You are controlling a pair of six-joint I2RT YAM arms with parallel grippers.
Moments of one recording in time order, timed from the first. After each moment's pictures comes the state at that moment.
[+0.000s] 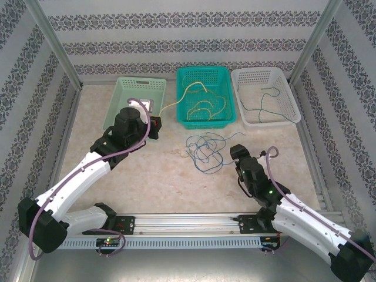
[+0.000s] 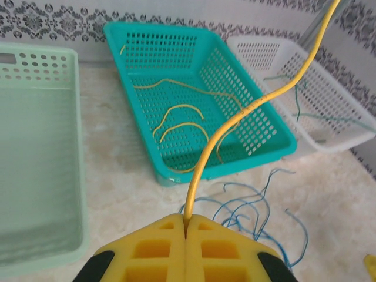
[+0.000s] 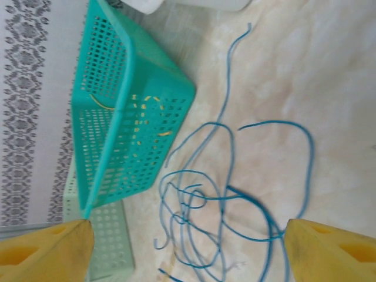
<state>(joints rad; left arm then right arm) -0.51 1.14 0.99 -0.29 -0.01 -0.34 0.68 0.62 0.27 -0.20 0.47 1.48</state>
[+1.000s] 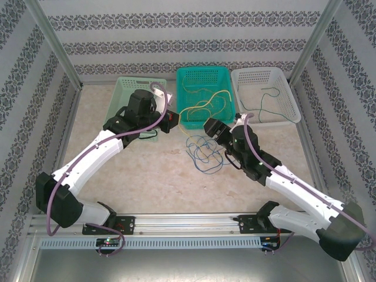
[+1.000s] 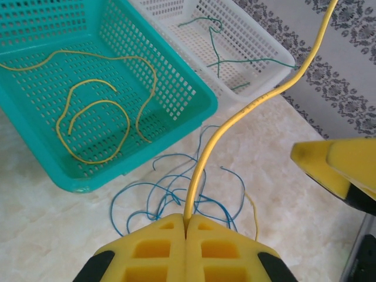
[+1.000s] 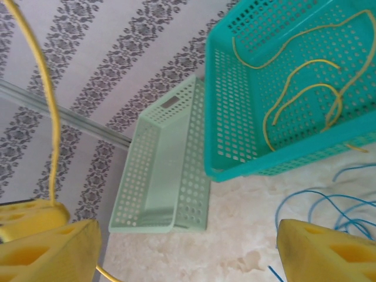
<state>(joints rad) -0.50 1.39 1.27 -0.42 0.36 -0.21 0.66 1.01 0.73 -0.02 0.17 0.98</state>
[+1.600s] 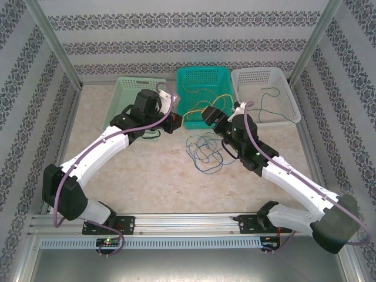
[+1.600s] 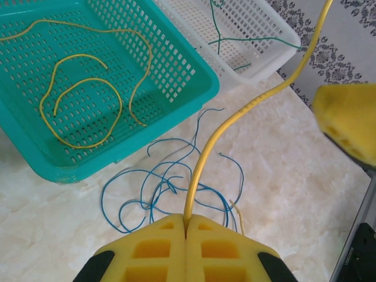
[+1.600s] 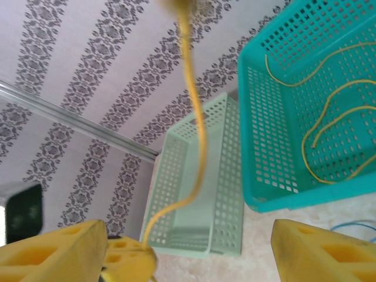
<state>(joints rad) -0.51 1.47 1.29 -0.44 0.38 -0.21 0.62 1.11 0.86 0.03 0.12 0.99</state>
